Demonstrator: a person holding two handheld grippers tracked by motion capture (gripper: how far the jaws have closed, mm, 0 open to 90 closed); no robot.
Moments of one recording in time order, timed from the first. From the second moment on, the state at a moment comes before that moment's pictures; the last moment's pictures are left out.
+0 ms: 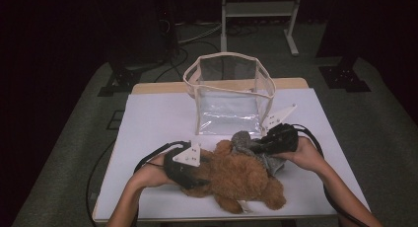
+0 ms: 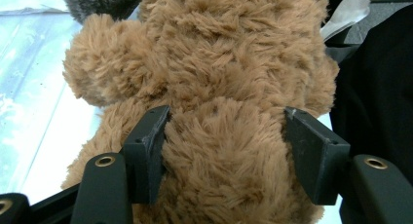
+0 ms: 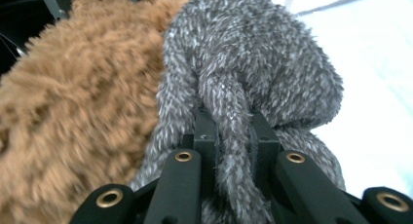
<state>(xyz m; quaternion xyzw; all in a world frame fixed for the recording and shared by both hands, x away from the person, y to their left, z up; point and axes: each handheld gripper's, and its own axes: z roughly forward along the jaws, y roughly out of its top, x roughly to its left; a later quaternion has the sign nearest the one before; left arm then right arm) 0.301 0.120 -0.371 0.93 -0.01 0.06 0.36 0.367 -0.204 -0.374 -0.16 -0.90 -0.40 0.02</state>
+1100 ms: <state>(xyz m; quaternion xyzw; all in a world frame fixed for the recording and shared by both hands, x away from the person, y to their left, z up) 0.307 0.134 -0.362 0.93 0.05 0.09 0.36 0.314 -0.272 -0.376 -0.20 -0.87 -0.45 -0.01</state>
